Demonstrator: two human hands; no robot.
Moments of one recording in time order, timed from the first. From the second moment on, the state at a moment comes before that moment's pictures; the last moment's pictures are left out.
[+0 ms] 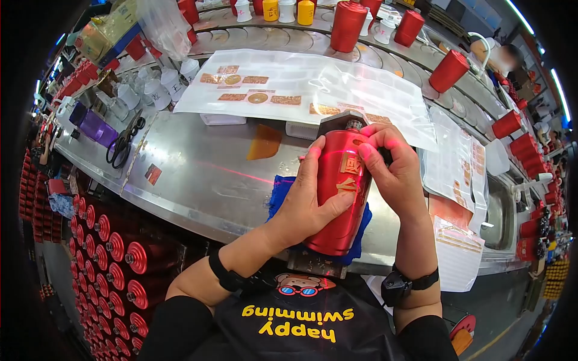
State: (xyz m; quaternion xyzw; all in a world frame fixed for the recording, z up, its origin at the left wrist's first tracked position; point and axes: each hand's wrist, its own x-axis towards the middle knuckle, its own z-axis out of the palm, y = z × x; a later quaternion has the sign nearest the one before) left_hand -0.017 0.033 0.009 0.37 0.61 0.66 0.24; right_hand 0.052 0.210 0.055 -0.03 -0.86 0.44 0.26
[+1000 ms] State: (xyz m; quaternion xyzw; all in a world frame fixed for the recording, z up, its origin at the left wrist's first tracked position) left_hand -0.014 0.033 0.014 0.37 0.66 0.62 0.22; right_hand 0.051 0.206 0.056 -0.04 -0.84 0.46 0.29
